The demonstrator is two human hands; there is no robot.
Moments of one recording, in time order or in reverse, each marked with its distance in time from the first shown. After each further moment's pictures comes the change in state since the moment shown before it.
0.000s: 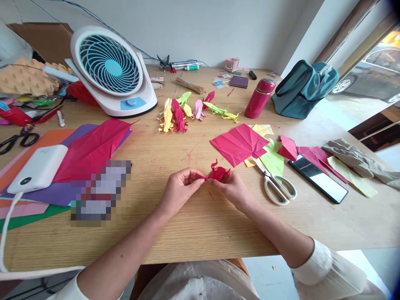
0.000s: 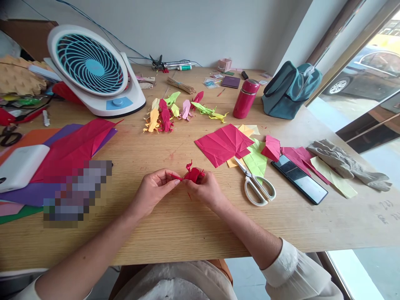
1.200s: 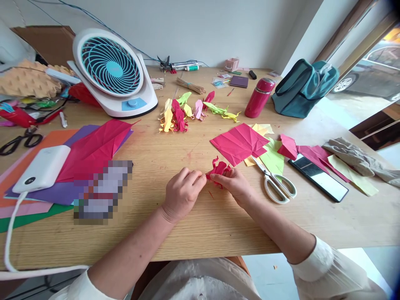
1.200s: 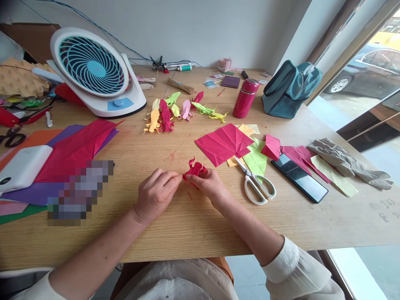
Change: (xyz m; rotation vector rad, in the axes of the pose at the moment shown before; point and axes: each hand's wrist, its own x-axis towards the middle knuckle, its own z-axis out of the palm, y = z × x) left_hand -0.009 0.002 0.002 1.263 0.219 0.983; right_hand 0.005 0.004 -0.007 0.151 0.043 0.160
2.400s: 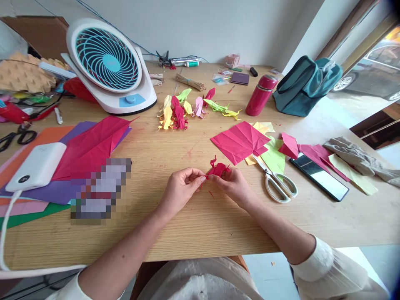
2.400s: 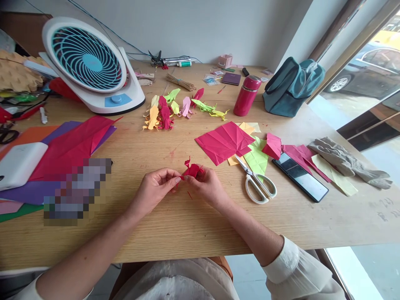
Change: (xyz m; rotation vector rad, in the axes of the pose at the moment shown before) left_hand 0.002 -0.006 0.007 -1.234 -0.256 -0.954; right_hand -0.003 -0.002 0.007 -0.083 -0.063 -0.184
